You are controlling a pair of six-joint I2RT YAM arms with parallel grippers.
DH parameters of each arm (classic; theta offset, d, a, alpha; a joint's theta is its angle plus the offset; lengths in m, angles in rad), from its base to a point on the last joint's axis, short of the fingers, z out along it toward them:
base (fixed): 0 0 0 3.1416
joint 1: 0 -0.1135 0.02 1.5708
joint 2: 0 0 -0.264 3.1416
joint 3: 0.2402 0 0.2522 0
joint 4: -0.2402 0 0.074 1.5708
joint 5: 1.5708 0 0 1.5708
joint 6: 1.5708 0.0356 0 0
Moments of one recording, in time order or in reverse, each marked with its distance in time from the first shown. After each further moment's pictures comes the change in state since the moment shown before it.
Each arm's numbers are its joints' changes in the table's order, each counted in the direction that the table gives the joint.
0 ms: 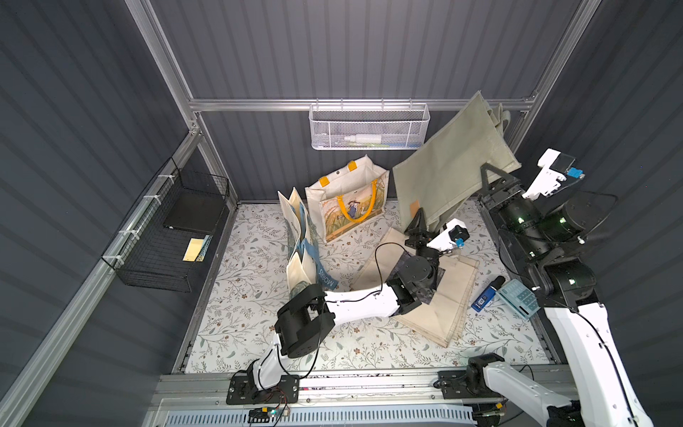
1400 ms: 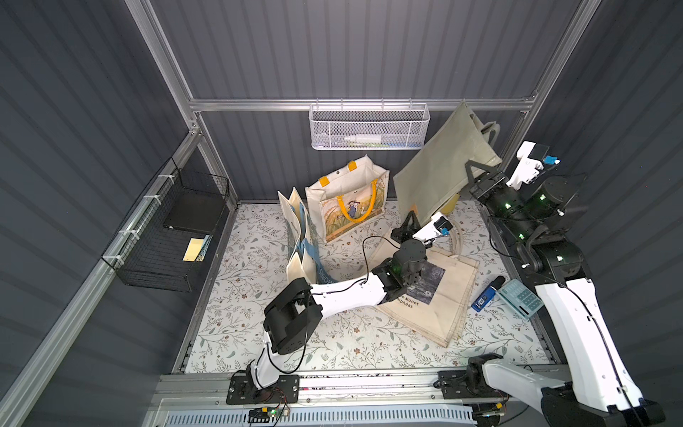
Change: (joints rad) left arm -0.089 -0.089 -0.055 -0.366 0.024 -0.077; right arm 0.002 0.130 0.087 -0.093 -0.052 0.069
